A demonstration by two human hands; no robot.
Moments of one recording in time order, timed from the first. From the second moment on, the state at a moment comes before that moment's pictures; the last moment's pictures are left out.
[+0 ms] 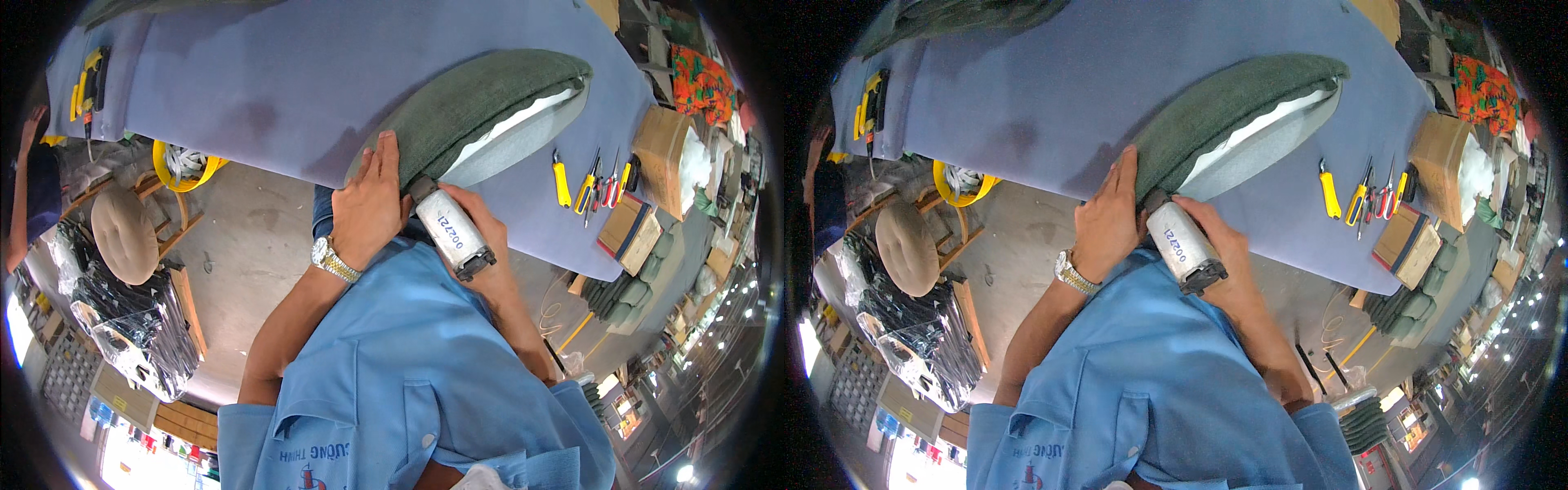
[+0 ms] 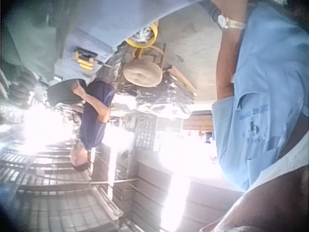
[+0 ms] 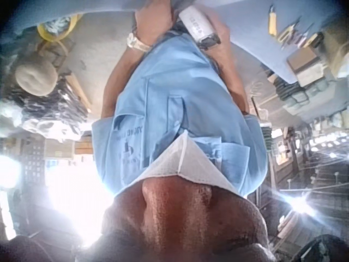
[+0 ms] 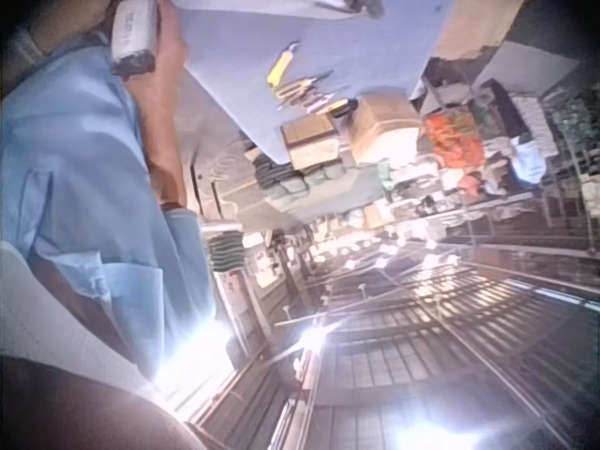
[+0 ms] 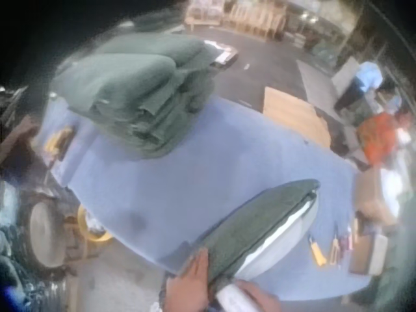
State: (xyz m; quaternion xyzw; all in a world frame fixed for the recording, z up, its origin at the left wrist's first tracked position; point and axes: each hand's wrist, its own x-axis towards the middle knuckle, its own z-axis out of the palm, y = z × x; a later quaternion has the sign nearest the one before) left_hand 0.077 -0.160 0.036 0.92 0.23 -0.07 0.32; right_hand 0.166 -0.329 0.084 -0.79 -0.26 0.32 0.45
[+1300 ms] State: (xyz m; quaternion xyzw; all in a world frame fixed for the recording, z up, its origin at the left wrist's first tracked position) left_hand 0.045 -0.126 0.018 0.85 0.16 -0.06 0.49; right_hand 0.145 -0.332 0.074 -0.76 -0.33 0.26 0.49
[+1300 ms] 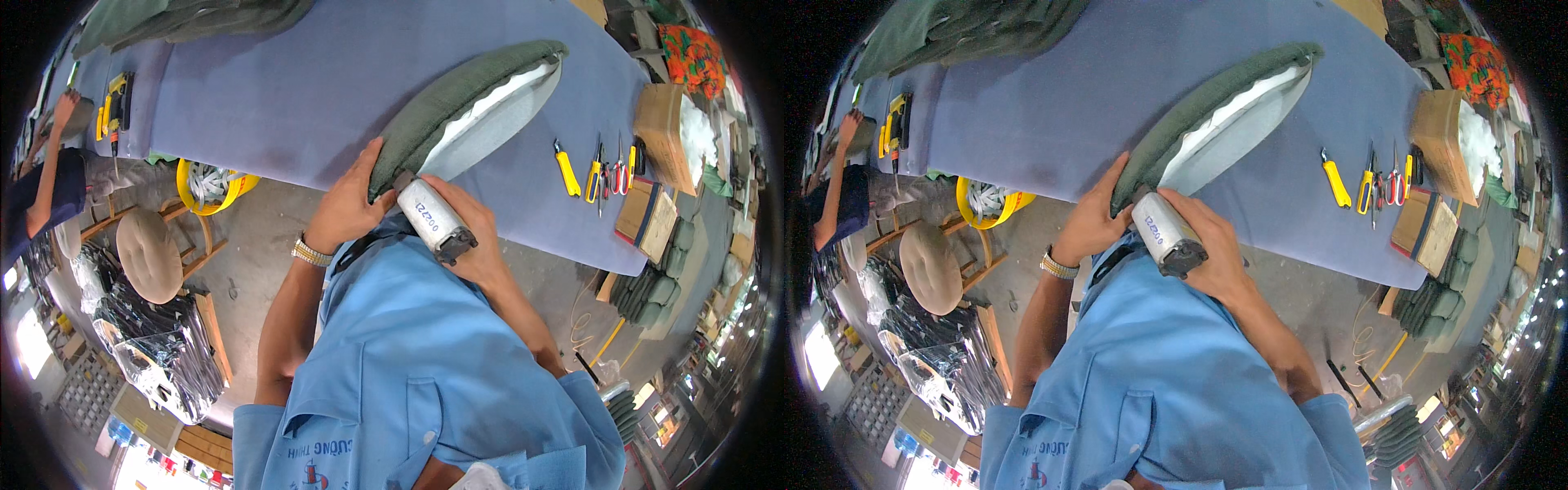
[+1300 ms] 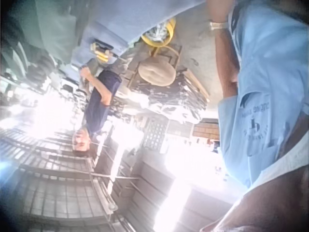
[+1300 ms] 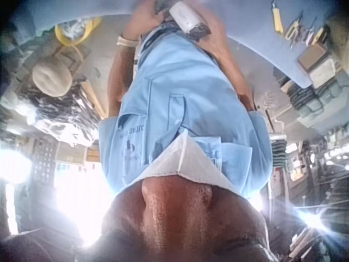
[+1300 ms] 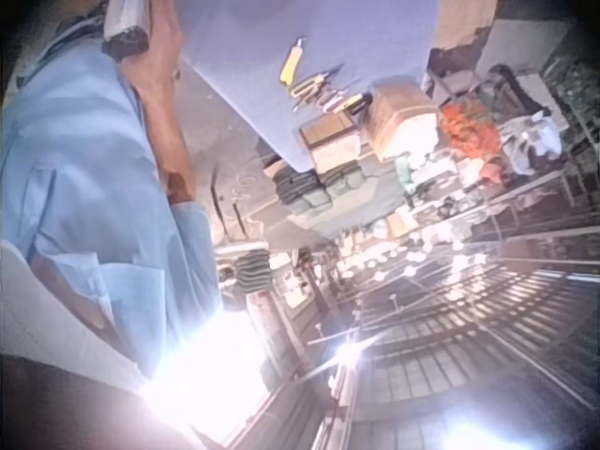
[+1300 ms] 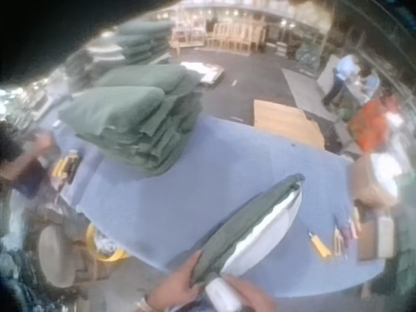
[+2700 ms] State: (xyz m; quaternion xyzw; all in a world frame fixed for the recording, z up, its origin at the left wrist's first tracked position) left_hand 0.038 -0.137 0.034 0.91 0.21 -0.05 0.36; right_hand 0.129 -0.322 0.067 -0.75 -0.31 0.29 0.51
